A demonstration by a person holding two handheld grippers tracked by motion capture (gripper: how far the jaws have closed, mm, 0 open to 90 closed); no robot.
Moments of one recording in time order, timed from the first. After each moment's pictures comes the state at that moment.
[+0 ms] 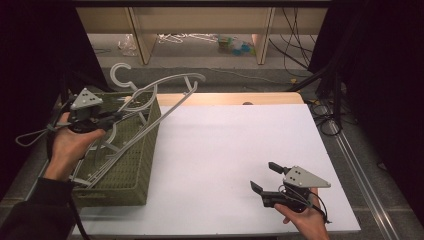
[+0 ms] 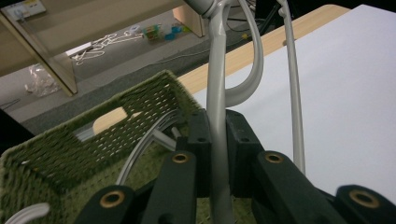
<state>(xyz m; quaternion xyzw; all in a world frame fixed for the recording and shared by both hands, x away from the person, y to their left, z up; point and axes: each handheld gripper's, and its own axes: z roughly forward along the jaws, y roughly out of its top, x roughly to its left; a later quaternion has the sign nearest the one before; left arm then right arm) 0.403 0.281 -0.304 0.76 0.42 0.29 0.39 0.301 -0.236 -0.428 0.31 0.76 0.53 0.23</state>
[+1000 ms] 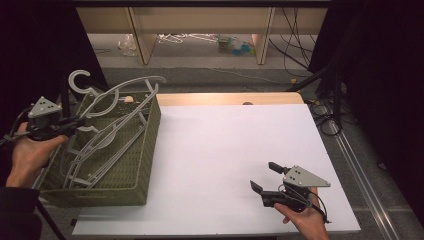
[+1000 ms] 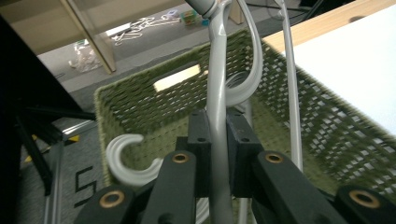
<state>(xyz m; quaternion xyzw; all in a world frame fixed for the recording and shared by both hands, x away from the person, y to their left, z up) 0.393 0.370 -0.325 0.74 0.47 0.33 0.36 0.302 -0.236 -0.429 0.32 0.75 0.53 0.23</state>
